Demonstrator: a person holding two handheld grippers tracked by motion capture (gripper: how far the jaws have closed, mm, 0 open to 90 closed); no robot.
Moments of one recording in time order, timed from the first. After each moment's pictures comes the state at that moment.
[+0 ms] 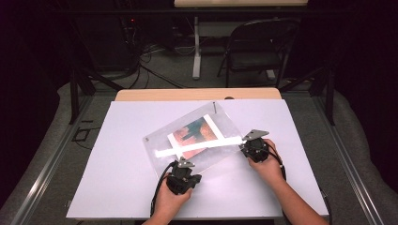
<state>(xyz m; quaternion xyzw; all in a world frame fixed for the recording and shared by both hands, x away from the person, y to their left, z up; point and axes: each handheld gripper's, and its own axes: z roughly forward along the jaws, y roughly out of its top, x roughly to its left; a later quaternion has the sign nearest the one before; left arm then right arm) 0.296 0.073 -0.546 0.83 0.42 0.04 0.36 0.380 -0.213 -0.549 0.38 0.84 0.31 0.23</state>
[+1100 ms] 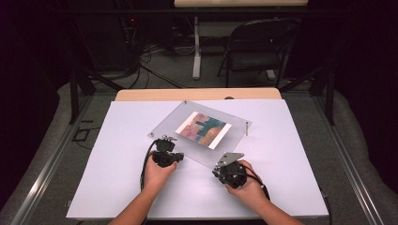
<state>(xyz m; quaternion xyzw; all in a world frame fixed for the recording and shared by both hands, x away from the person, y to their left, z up) 0.374 0.121 -0.541 0.80 0.50 0.05 0.33 0.306 -0.128 -0.543 0.30 0.88 0.35 0.14</state>
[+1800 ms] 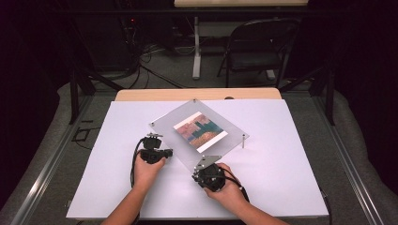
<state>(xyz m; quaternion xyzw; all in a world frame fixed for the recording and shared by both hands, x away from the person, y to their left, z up) 0.381 0.158 -0.549 0.77 0.54 0.05 0.35 0.304 -0.073 -0.549 0.28 0.88 0.37 0.10</state>
